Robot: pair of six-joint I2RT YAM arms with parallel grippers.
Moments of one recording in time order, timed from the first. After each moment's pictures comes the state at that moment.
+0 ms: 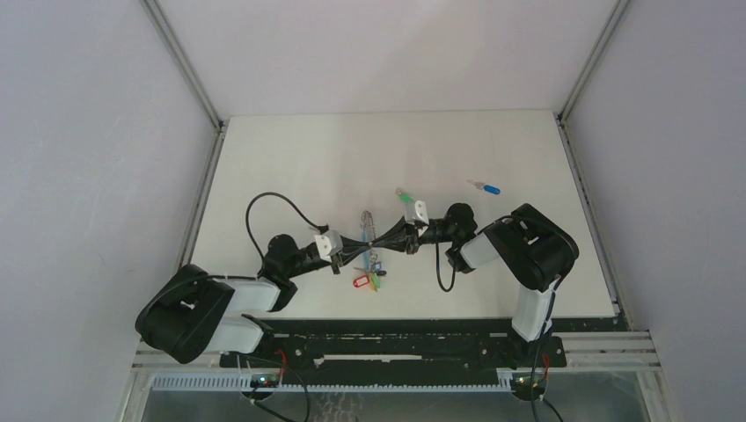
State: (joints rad) left arm -0.52 1.33 0.17 1.17 0.72 0.11; right arm 0.58 1.85 0.58 1.43 -1.10 0.05
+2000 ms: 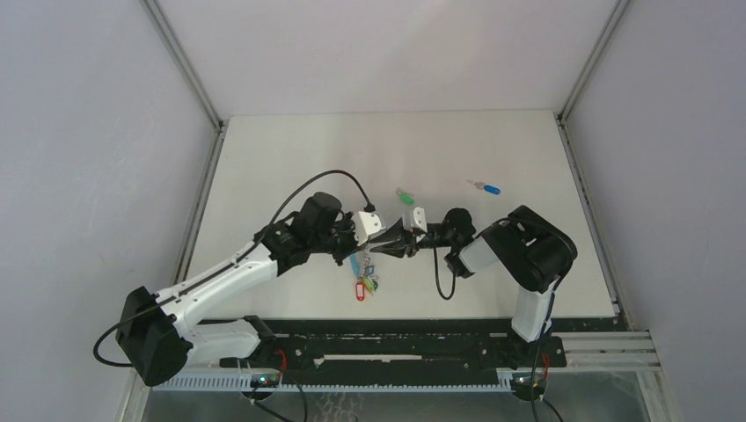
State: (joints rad) left arm -0.76 1.16 0.85 -0.42 0.27 0.40; right arm 0.62 1.85 0.55 1.46 -1.05 -0.02
